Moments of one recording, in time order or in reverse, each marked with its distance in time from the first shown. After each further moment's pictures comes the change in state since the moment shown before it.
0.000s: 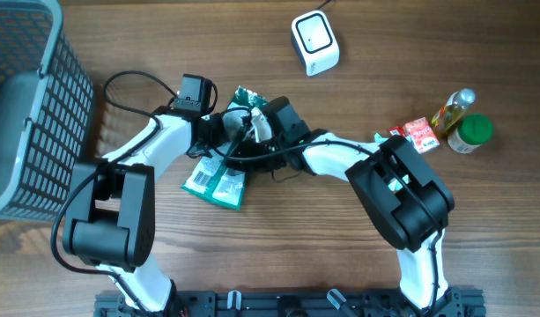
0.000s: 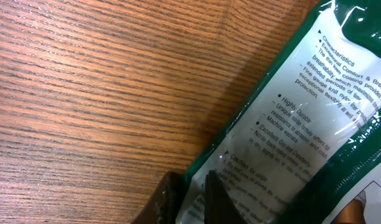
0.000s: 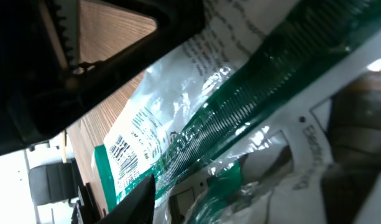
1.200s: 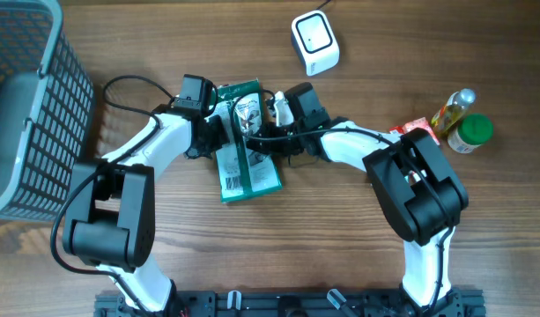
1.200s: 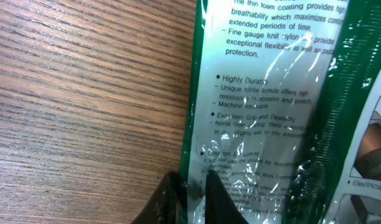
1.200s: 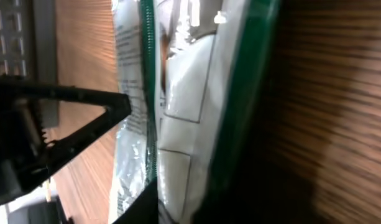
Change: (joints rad) left arm -0.001 -0.002 0.013 -0.071 0.006 -0.056; right arm -0.115 -0.014 0.010 -0.043 0.077 -0.033
